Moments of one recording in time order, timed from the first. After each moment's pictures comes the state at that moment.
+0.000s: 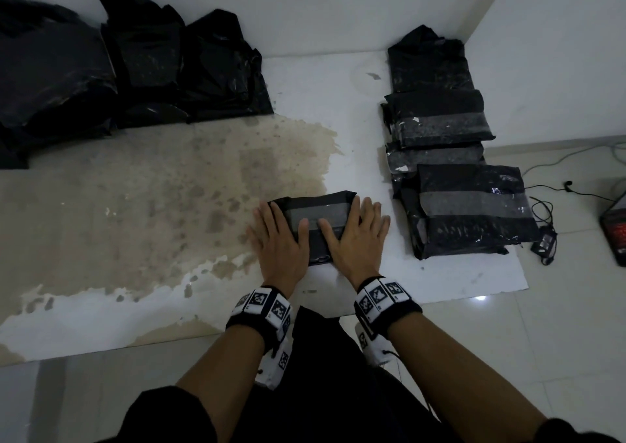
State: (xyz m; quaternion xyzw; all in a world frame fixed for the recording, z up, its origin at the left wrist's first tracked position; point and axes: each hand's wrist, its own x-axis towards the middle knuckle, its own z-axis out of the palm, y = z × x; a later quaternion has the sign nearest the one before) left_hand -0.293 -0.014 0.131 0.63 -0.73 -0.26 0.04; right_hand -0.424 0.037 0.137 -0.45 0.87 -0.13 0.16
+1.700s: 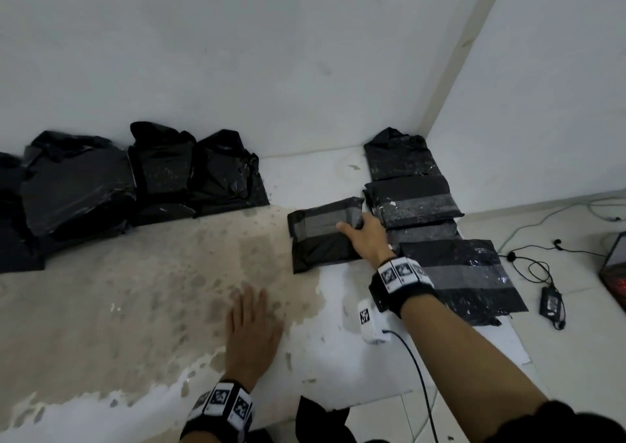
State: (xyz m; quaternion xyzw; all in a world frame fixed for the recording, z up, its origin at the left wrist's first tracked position) left_hand -0.237 -0.044 0.118 0.54 -0.82 -0.17 -0.01; right_hand -0.536 -0.081 0.210 -0.31 0.80 -0.38 0.34
